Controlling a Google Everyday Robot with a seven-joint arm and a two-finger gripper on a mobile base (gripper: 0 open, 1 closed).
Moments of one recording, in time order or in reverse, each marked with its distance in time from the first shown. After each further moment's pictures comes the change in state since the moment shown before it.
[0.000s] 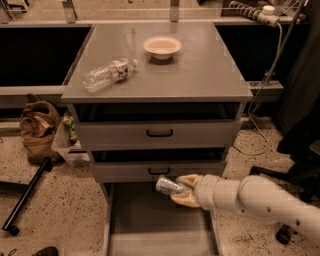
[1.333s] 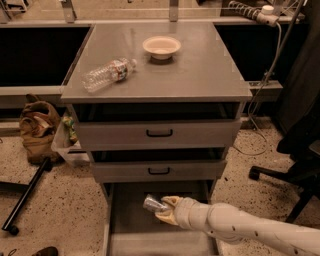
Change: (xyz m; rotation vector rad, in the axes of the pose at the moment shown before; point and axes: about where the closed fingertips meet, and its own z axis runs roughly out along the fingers) arm 0.080 0.058 0.109 0.020 0.012 0.061
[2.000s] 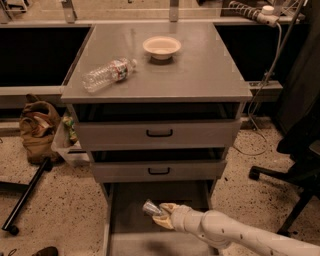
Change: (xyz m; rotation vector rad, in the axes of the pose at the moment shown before) arm 0.072 0.002 0.074 -0.007 -0.052 0.149
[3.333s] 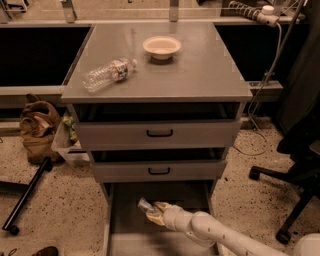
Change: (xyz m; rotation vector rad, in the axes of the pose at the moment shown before) arm 0.045 -0.015 0.083 0.015 -0.086 0.078
